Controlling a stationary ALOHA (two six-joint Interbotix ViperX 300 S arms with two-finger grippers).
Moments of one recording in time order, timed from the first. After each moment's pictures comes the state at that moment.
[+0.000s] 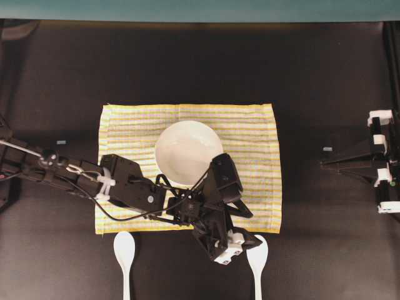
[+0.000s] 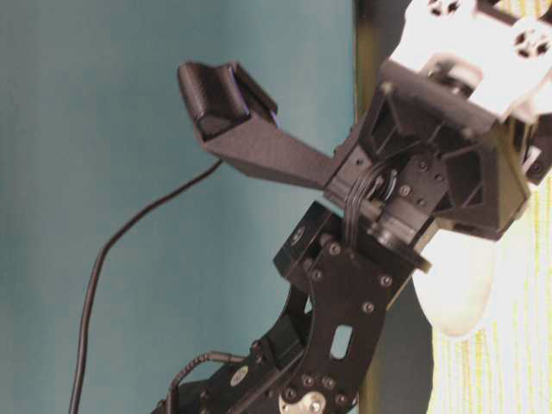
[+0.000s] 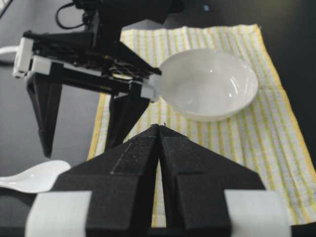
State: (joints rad) left arm -0.15 0.47 0.29 0.04 -0.25 -0.60; right arm 0.07 -1.01 1.36 0.01 -0.14 0.03
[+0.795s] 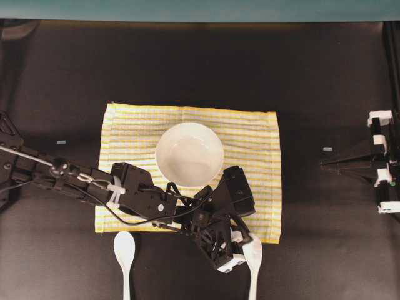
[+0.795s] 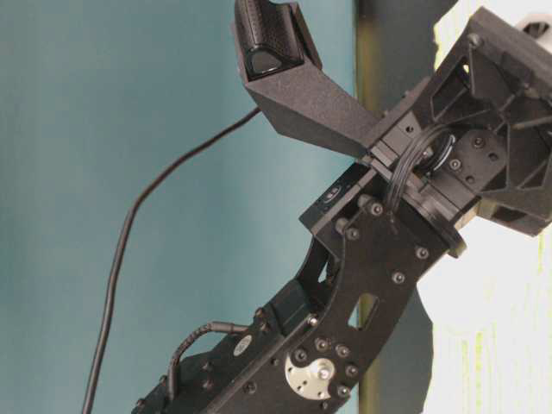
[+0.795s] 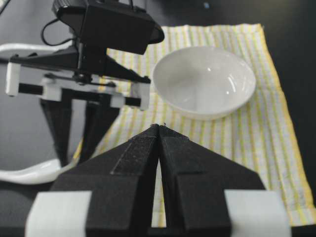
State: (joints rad) left arm -0.18 0.50 0.21 0.04 -0.04 -0.60; right arm 0.07 -1.01 1.36 0.01 -0.14 0.03
